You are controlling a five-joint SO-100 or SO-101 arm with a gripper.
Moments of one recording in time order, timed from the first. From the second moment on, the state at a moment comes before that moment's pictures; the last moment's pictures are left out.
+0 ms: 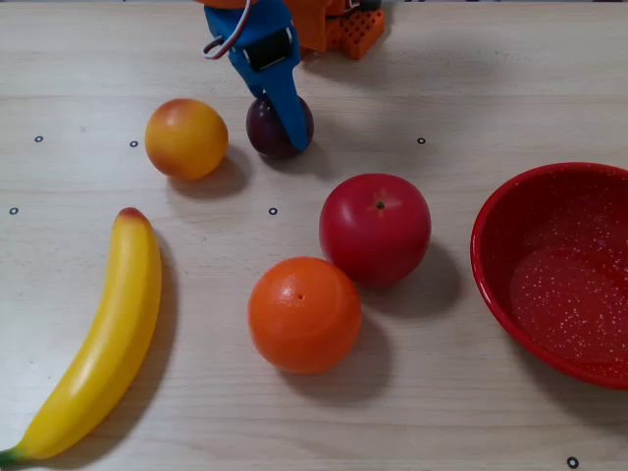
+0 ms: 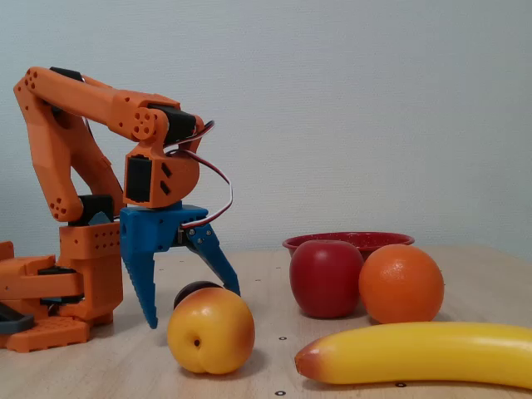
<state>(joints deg) 27.7 115.9 132.6 75.7 -51.6</state>
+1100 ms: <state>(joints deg) 25.3 114.7 134.3 73.2 -51.5</state>
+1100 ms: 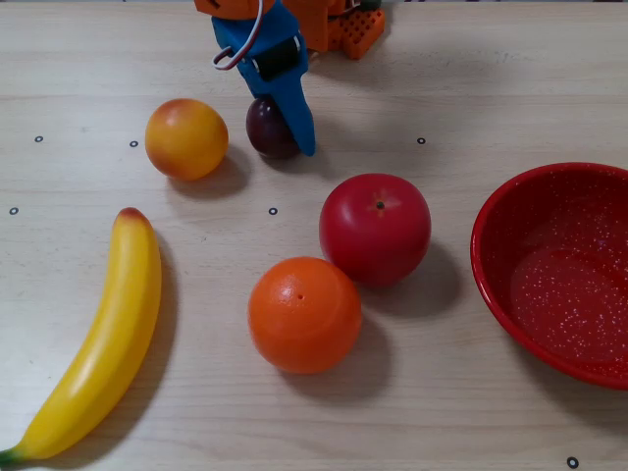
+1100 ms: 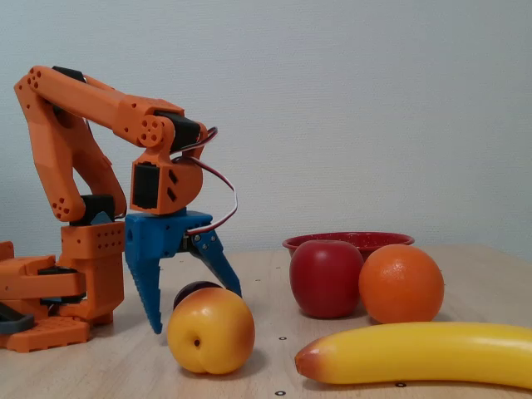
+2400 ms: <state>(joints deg) 27.4 113.8 112.0 93.3 -54.0</state>
